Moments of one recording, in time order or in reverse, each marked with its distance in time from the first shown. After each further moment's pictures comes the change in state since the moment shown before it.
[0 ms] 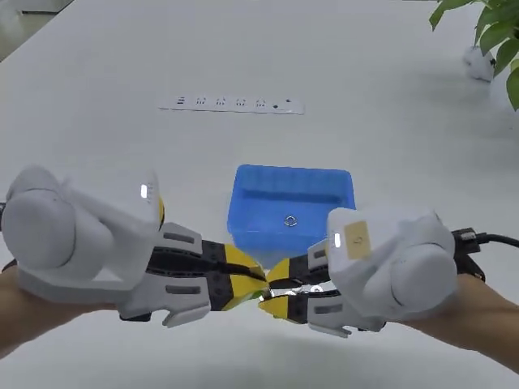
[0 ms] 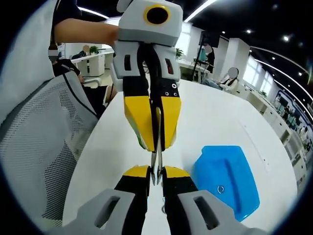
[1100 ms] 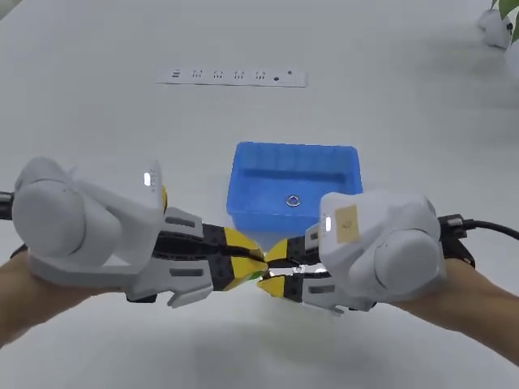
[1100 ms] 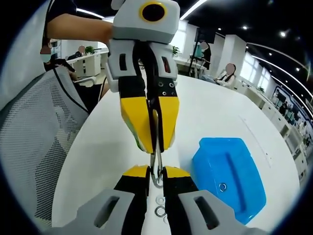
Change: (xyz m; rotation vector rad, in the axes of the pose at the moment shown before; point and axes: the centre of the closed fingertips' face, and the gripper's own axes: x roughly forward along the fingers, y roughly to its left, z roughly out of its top) left arm 0.010 0.014 -0.016 -0.004 0.021 0.005; right arm 0.018 -0.013 -0.015 0.033 0.010 -0.019
